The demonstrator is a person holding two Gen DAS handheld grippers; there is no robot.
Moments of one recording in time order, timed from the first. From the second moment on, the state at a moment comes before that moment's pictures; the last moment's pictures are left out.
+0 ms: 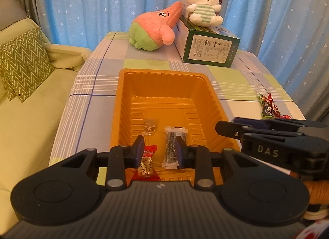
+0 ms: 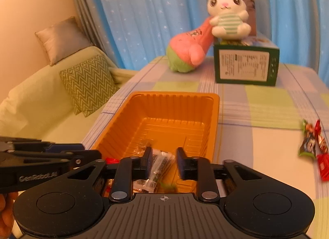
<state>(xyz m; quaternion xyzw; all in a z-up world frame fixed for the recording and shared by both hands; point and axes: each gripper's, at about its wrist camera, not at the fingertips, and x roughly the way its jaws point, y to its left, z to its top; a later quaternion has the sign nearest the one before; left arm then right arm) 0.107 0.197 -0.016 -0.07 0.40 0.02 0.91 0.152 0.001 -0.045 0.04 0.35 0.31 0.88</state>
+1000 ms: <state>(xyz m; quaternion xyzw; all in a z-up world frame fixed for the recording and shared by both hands) 0.069 0.079 0.027 -0.07 0.36 -0.07 0.93 0.078 -0.172 -0.019 0.10 0.35 0.14 0.92</state>
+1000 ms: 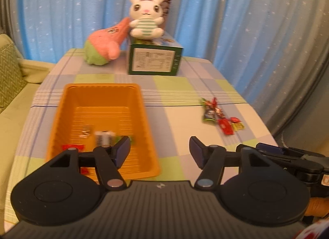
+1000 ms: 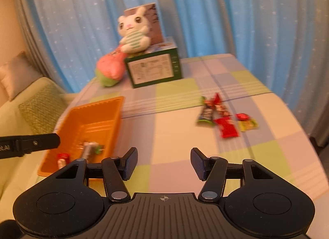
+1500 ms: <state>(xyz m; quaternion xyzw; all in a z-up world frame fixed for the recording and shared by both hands) 0.062 0.009 0.029 -0.06 0.36 -0.11 0.92 0.056 -0.247 -0.013 0.09 0.35 0.08 0.93</state>
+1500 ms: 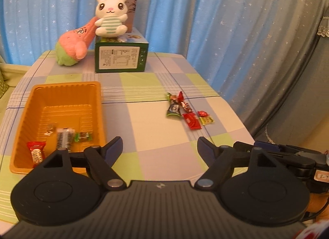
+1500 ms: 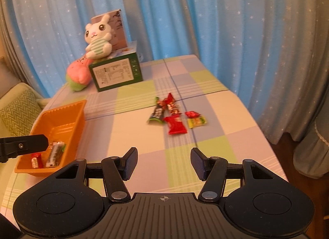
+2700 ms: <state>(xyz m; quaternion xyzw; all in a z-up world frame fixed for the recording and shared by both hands) 0.199 -0.059 -0.089 -0.07 0.41 -0.10 0.90 0.236 -0.304 -0.133 0.07 0.39 0.09 0.92</state>
